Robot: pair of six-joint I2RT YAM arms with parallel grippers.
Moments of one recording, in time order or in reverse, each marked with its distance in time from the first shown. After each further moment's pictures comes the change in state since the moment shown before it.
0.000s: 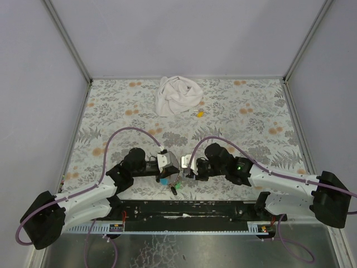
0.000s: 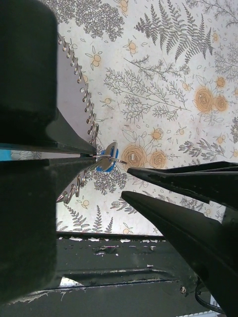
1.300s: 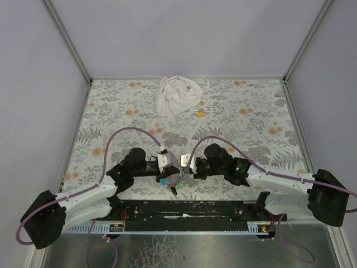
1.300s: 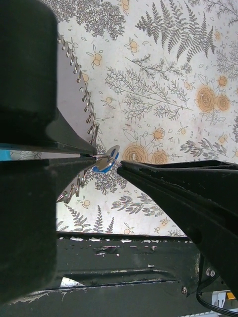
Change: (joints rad) left arm 0.000 0.003 0.000 0.000 0.002 0.000; right arm -0.004 0.030 -0.038 0.117 0.037 0.011
